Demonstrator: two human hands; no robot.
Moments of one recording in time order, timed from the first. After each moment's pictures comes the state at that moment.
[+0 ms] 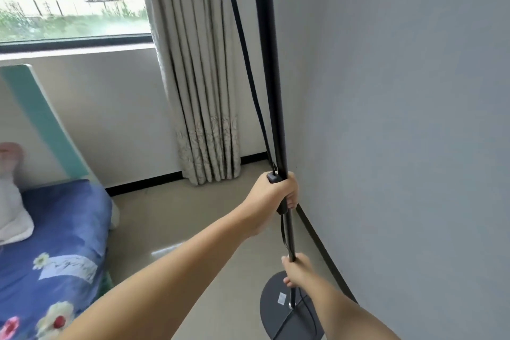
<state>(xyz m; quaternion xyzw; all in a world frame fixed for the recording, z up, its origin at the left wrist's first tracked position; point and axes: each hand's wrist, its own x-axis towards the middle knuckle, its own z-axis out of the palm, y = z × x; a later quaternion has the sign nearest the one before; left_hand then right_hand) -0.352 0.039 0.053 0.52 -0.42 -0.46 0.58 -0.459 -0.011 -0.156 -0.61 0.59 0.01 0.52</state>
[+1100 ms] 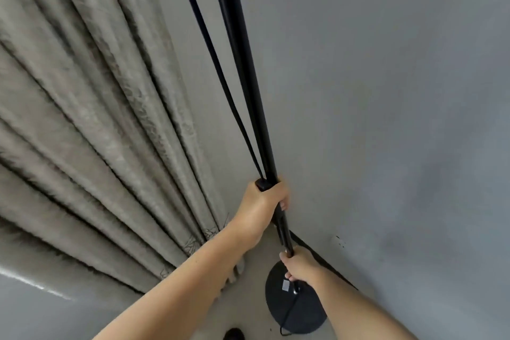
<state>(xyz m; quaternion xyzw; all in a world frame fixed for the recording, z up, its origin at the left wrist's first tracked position) 0.144 -0.532 -0.017 0.49 -0.48 -0.55 0.47 0.030 -0.544 -0.219 -0.48 0.67 -0.06 0.57</state>
